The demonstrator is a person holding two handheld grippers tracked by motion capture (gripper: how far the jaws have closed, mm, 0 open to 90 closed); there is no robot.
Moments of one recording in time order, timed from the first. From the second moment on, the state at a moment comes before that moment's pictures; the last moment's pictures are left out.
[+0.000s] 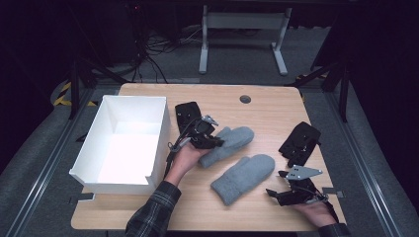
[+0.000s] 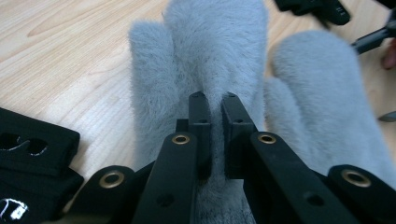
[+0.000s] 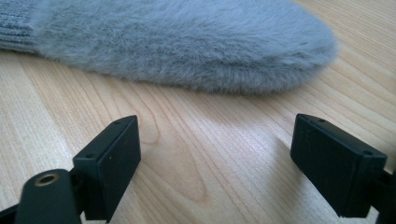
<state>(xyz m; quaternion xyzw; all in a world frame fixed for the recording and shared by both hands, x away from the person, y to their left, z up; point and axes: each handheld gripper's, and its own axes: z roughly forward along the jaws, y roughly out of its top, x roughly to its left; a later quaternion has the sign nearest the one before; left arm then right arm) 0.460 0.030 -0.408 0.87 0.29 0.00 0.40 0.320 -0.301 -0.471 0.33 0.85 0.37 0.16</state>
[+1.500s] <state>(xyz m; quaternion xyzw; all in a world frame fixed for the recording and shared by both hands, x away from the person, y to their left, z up) 0.387 -0.020 -0.396 0.86 0.29 -0.04 0.41 0.320 -0.301 -0.471 0.33 0.85 0.37 0.16</state>
